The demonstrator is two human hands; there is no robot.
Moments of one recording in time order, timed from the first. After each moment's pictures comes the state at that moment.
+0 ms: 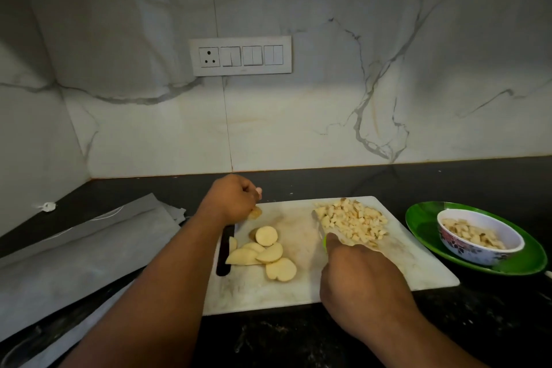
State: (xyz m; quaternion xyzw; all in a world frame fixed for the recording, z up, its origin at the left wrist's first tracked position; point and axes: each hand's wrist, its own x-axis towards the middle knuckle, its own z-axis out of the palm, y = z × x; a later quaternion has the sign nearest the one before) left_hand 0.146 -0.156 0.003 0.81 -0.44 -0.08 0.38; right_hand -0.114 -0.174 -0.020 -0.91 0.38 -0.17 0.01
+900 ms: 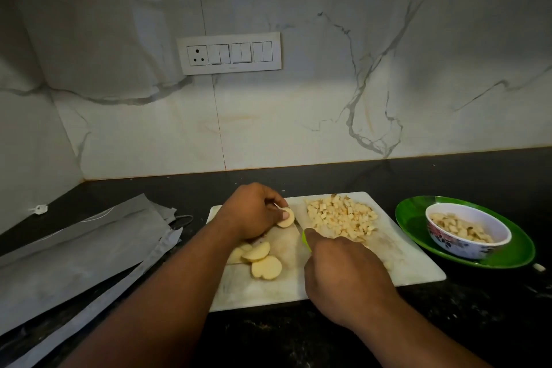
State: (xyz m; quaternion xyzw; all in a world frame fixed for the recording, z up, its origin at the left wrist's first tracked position) left_hand 0.095 -0.175 -0.006 0.79 -0.52 -0.09 0.31; right_hand -0.113 -0.186 -0.021 -0.92 0.34 -0.19 0.04
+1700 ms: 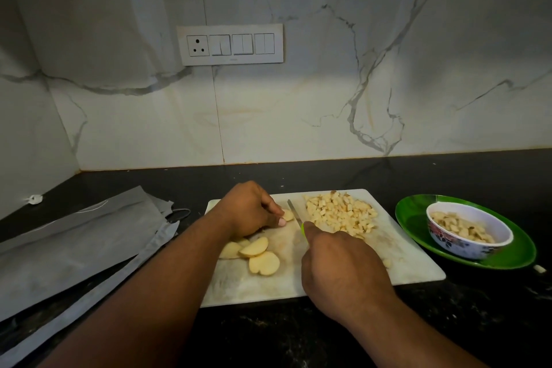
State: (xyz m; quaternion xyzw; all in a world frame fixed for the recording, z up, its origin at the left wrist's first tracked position) left_hand 0.102 -0.173 -0.011 0.79 -0.51 -0.15 0.31; right_hand -0.109 -0.187 -0.024 -0.91 0.36 -0.20 0.02
